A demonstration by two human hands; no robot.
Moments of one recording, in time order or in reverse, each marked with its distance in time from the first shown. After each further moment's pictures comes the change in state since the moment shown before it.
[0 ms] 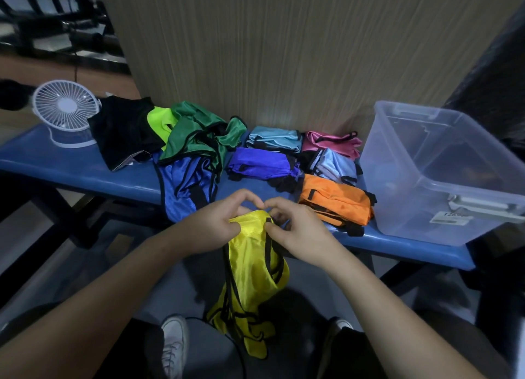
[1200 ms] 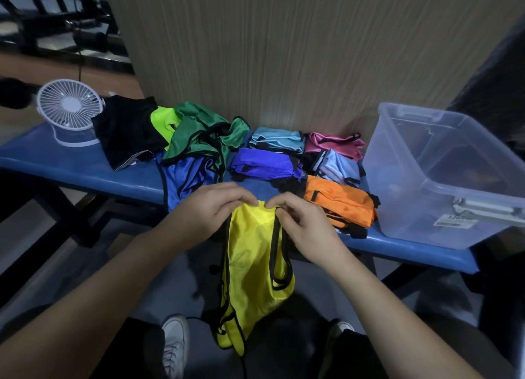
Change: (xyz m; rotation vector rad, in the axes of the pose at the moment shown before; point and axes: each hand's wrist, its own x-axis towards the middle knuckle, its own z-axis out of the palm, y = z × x) left_hand -0.009 0.003 -0.019 0.466 0.288 0.328; right_hand -0.004 -0.005 -0.005 0.113 0.130 -0.077
